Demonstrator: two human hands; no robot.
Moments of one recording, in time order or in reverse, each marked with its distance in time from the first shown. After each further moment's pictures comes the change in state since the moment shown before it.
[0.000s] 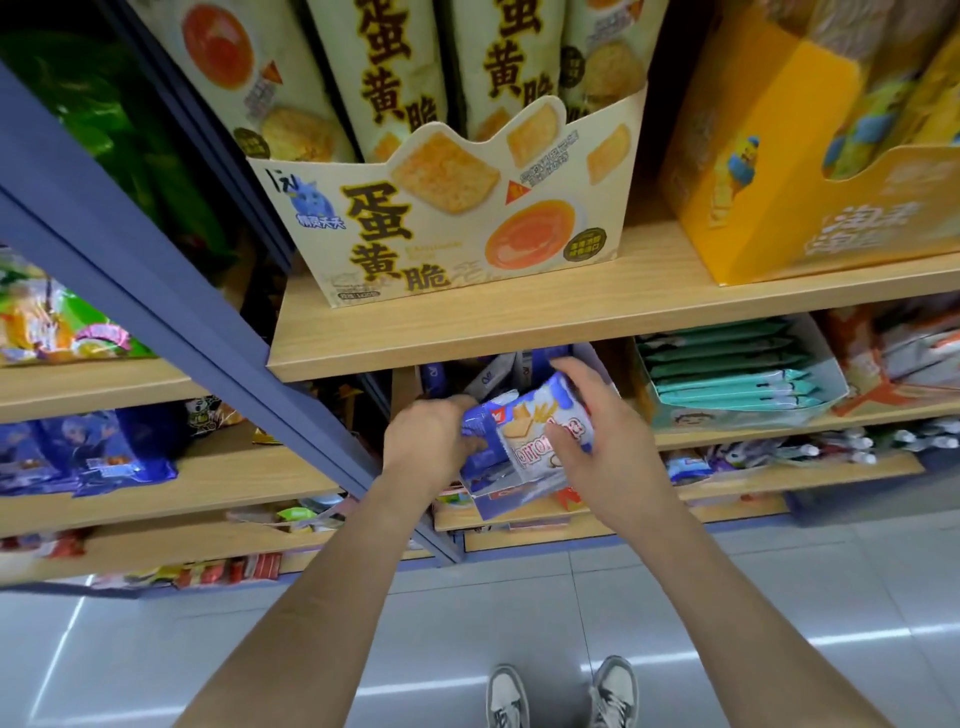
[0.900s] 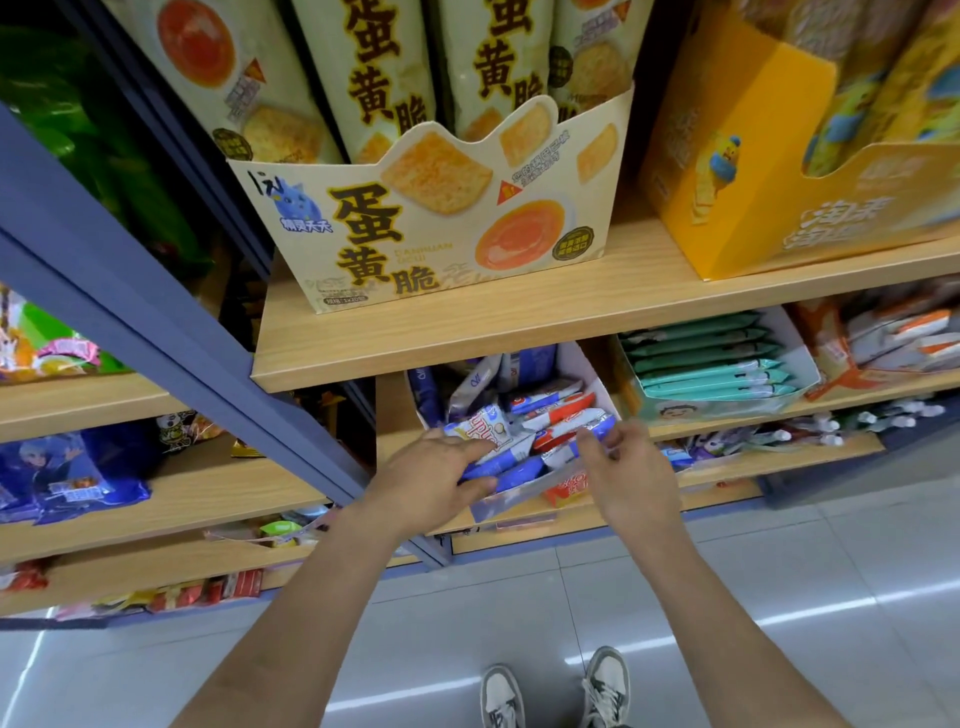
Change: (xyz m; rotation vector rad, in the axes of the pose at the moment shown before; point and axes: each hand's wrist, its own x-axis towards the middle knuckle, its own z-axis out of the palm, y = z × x) left_hand -0.019 -0.012 0.002 0.002 -0.318 0.332; right_hand -0.013 0.019 0.014 -0.092 0.108 0.623
